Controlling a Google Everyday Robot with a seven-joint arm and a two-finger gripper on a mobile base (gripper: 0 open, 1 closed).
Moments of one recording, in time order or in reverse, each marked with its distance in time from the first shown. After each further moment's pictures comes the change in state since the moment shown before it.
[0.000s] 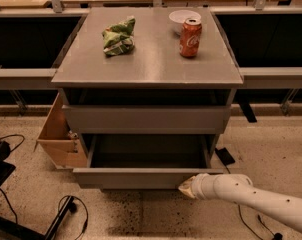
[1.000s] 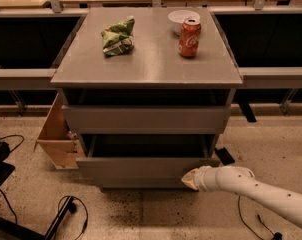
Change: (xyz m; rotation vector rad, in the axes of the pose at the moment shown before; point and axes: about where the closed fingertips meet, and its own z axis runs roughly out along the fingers) arm -0.002 -0.032 -0.002 0.018 -0.008 0.011
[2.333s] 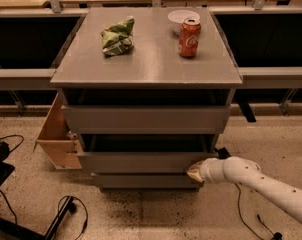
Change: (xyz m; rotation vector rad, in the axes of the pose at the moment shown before) arm -0.003 -0.042 -0.009 0.023 -0.017 0.015
